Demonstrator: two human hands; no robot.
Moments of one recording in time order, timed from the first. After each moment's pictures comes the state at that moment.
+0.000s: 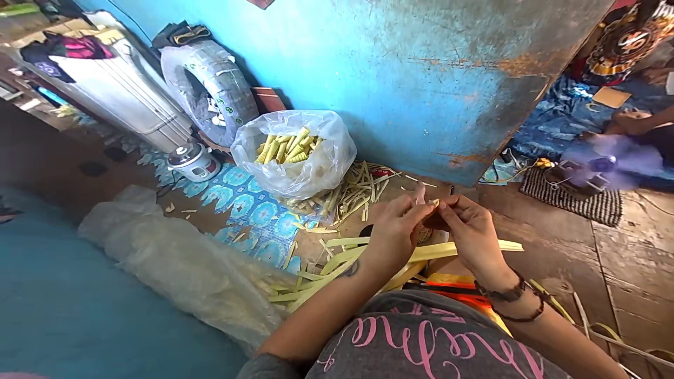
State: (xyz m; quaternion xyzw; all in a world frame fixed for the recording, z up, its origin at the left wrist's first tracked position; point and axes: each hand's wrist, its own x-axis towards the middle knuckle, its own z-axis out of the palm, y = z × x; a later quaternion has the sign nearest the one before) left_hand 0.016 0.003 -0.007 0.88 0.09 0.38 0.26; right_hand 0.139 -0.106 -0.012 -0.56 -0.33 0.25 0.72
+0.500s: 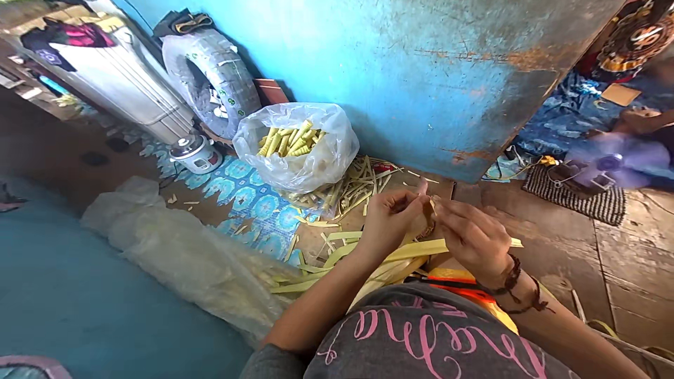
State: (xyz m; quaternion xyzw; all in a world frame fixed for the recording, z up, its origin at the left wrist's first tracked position) left_hand 0.002 0.010 0.024 0.70 0.17 0.30 0.62; right_hand 0.141 -0.108 -0.017 -0.52 -0.65 -0.29 0.47
